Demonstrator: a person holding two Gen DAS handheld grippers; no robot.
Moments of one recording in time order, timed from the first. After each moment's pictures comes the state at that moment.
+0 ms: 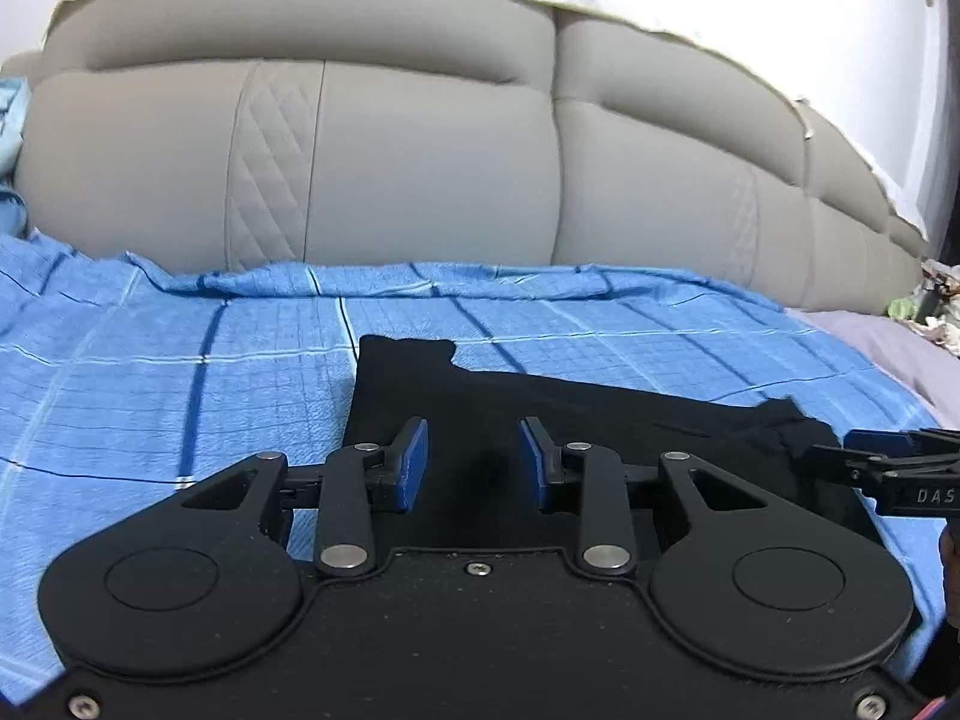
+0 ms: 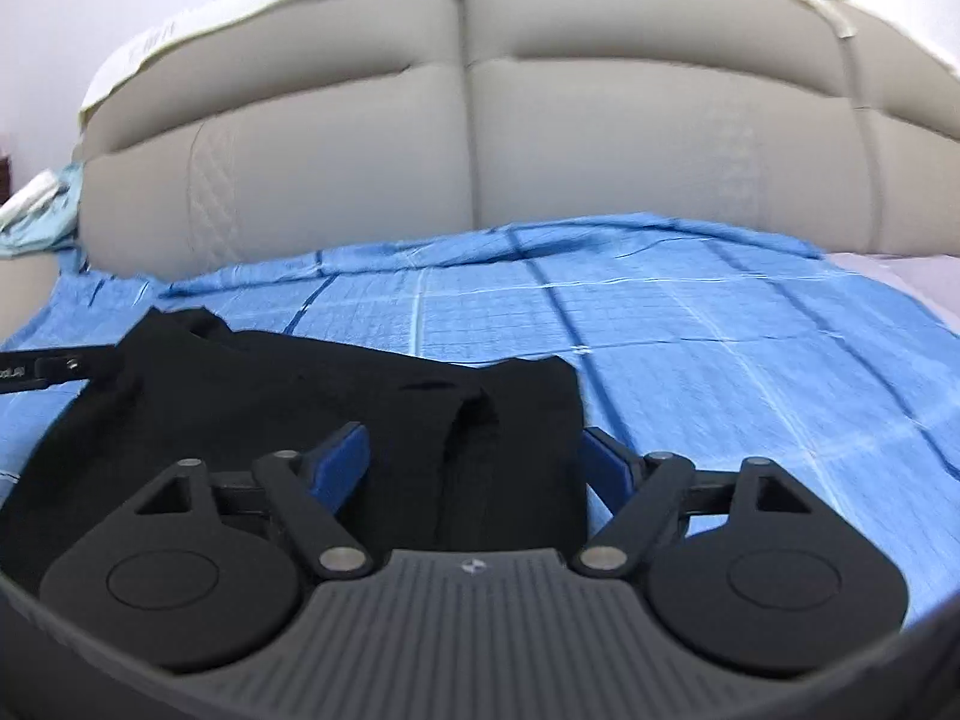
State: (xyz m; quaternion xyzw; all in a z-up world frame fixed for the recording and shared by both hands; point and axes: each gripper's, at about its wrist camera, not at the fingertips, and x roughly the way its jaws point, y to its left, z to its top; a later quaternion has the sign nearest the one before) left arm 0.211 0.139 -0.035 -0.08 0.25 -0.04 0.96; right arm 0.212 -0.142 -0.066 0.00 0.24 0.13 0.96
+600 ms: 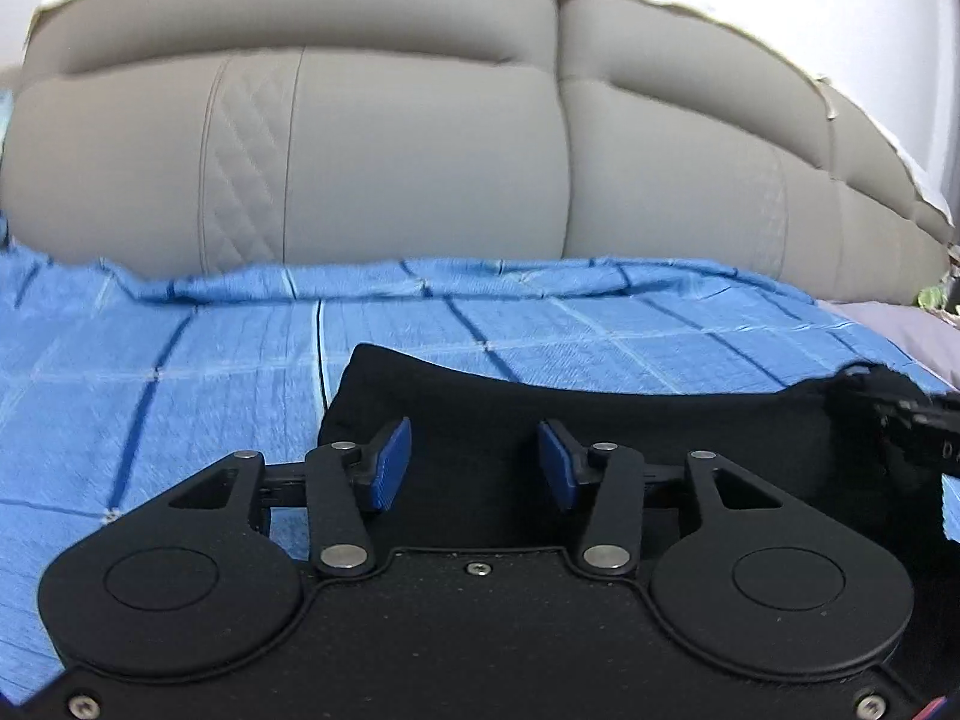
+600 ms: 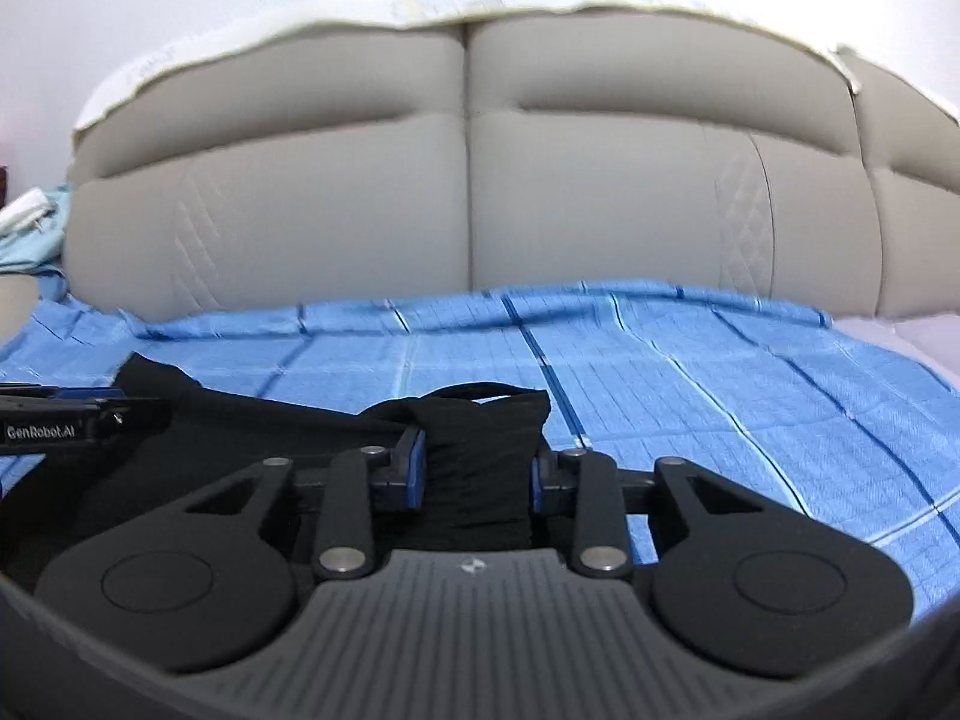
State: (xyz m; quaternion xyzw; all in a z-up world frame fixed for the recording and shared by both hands) left arm 0.253 0.109 -0.056 -0.07 0.25 -0.02 0.96; right arm 0.237 -0.138 -0.063 -0.01 0.19 0.11 0.98
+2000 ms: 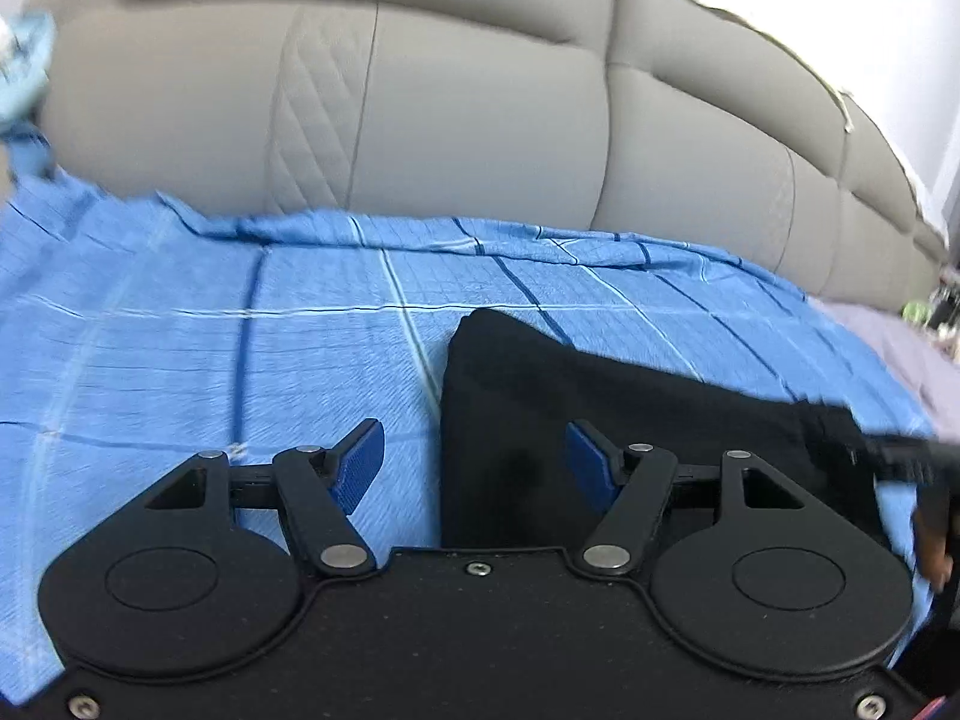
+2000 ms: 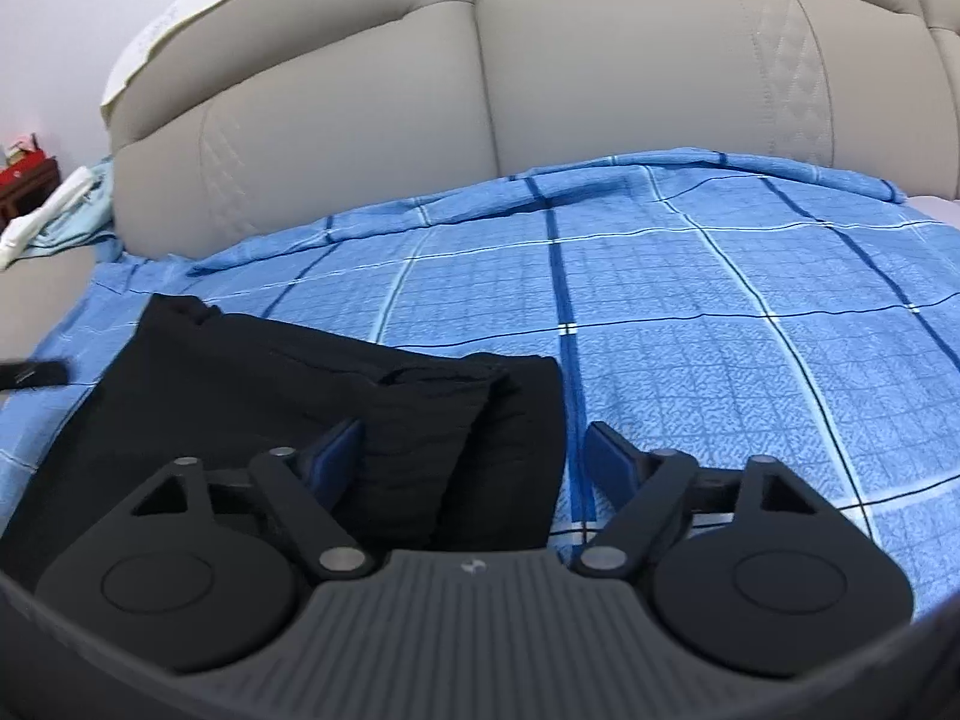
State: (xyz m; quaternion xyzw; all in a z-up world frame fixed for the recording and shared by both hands) left arm 0.223 0.173 -0.023 -0.13 0.32 -0.04 0.94; right arm 0.275 -0.199 -0.078 0.04 0.29 0.22 0.93
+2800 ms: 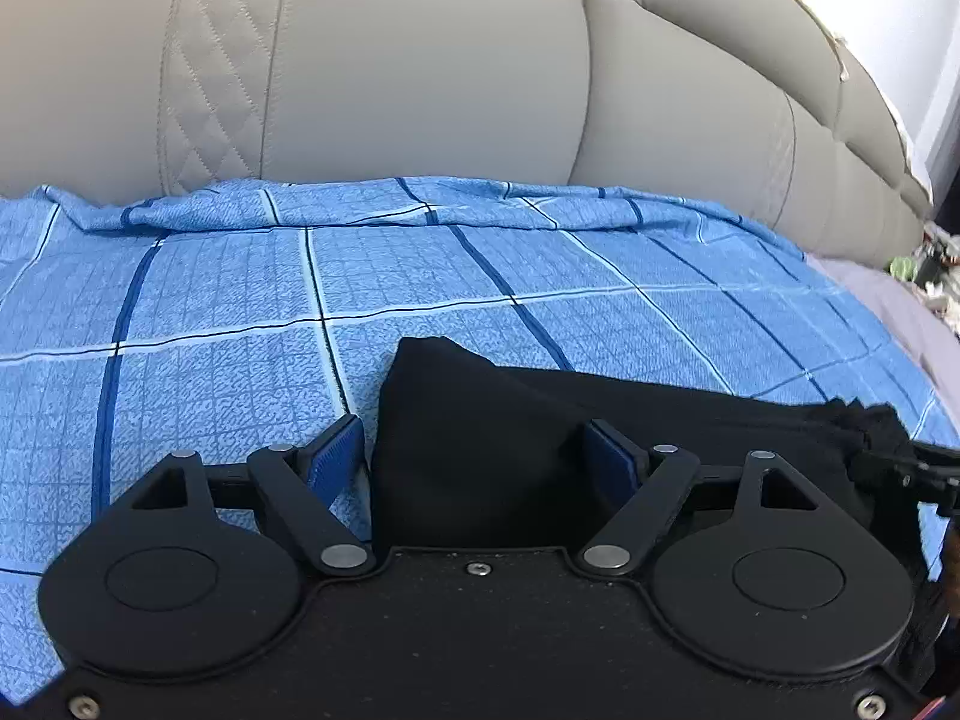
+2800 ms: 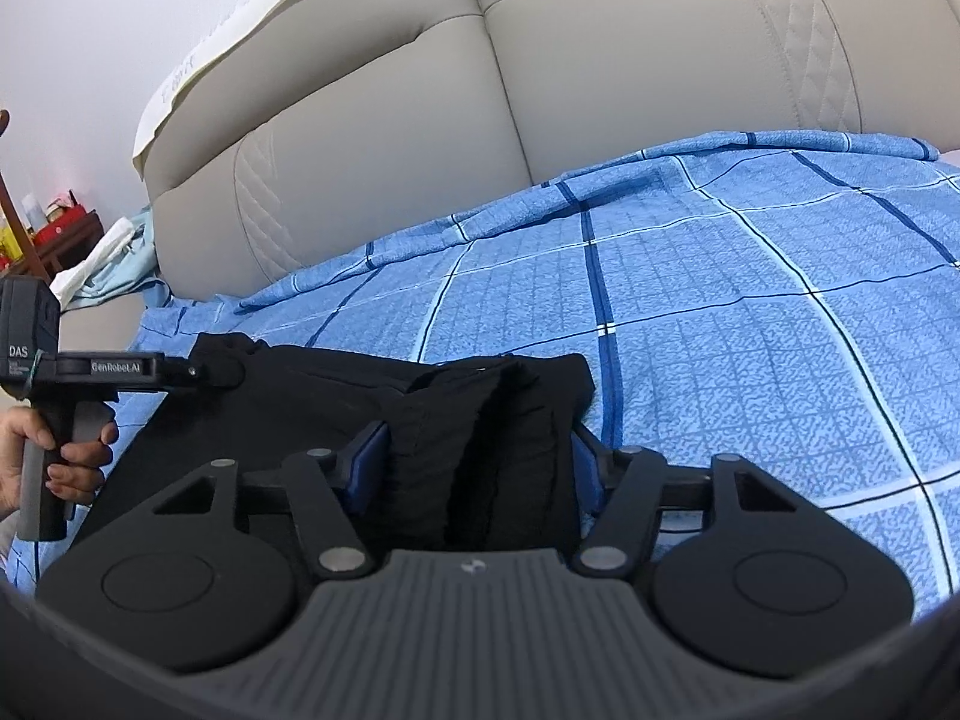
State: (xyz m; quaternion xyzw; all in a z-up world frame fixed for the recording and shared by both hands) left arm 0.306 0.151 -0.054 -0.10 0.36 -0.08 0.92; right arm 0.281 -0.205 -0.083 0.11 0.28 0.26 0.92
